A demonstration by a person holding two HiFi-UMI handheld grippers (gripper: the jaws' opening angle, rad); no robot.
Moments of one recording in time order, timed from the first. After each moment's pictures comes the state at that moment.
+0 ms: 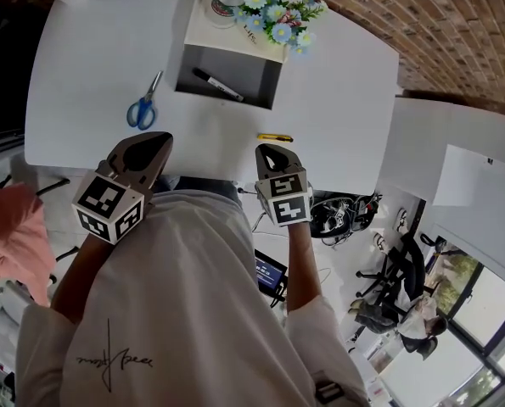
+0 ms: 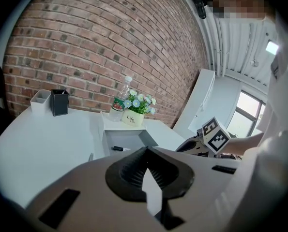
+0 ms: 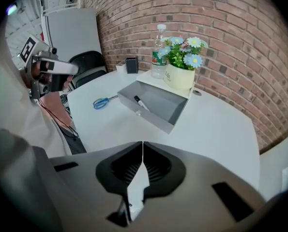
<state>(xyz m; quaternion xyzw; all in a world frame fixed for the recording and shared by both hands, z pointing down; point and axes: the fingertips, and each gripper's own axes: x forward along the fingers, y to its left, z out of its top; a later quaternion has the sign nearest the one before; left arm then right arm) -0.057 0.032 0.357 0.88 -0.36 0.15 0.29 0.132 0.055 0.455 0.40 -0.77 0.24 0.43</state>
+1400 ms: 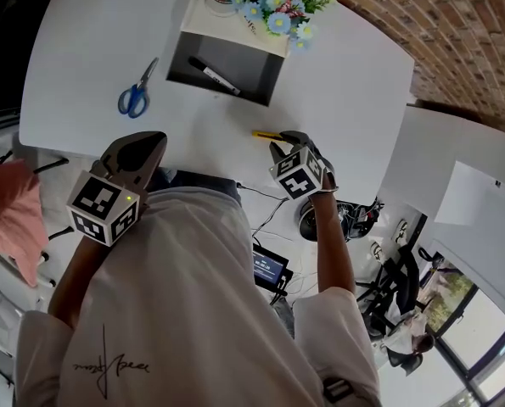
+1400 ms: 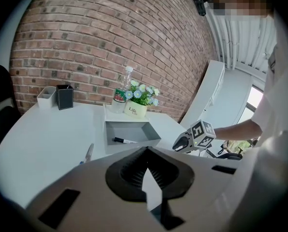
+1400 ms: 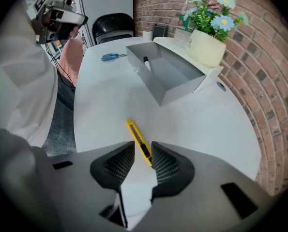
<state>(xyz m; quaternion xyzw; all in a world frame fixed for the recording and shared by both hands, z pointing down) -0.035 0.045 0.375 0.84 -0.39 0.19 0.31 0.209 0.044 0.530 0.21 -0.76 0.14 0.59</state>
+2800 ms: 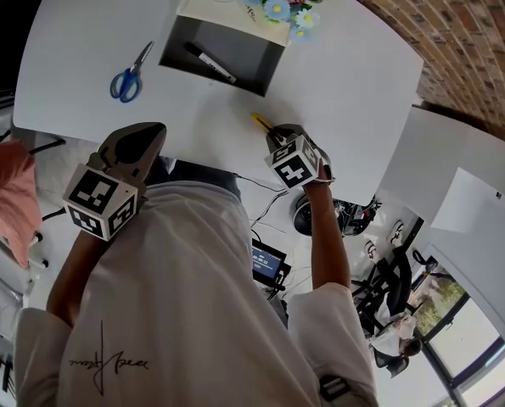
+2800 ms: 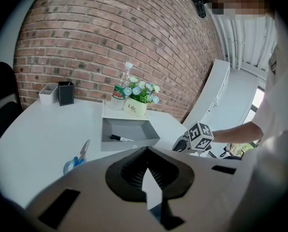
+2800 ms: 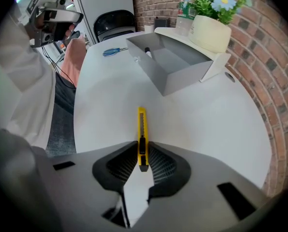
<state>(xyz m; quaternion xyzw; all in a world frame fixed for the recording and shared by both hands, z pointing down) -0.014 0.046 0.382 0.83 -0.41 0.20 0.32 0.216 0.047 0.551 0.17 -0.76 0.17 0.60</state>
